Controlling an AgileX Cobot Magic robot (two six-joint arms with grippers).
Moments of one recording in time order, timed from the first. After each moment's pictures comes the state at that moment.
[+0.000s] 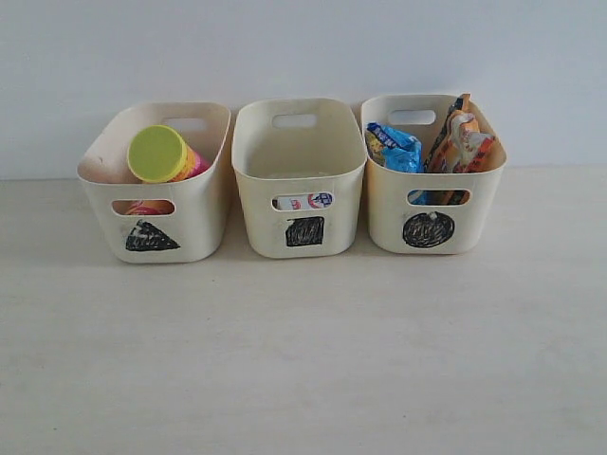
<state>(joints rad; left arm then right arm) 0.03 0.00 0.00 -0.03 0.29 -0.03 0.09 0.38 0.00 0.27 -0.22 0.05</state>
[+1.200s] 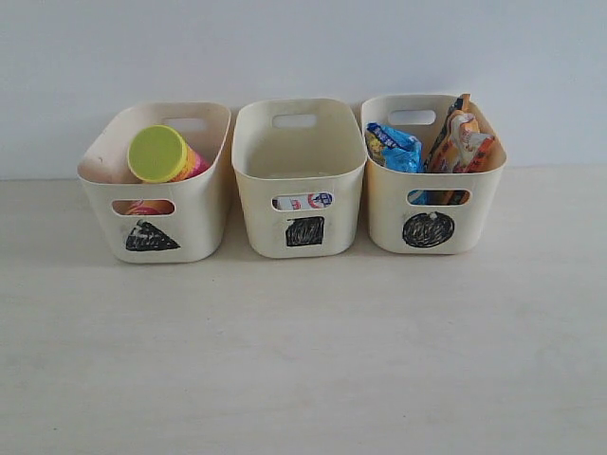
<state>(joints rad) 0.03 0.00 0.00 -0.03 0.29 -0.03 0.04 0.25 0.00 0.27 -0.03 0.03</state>
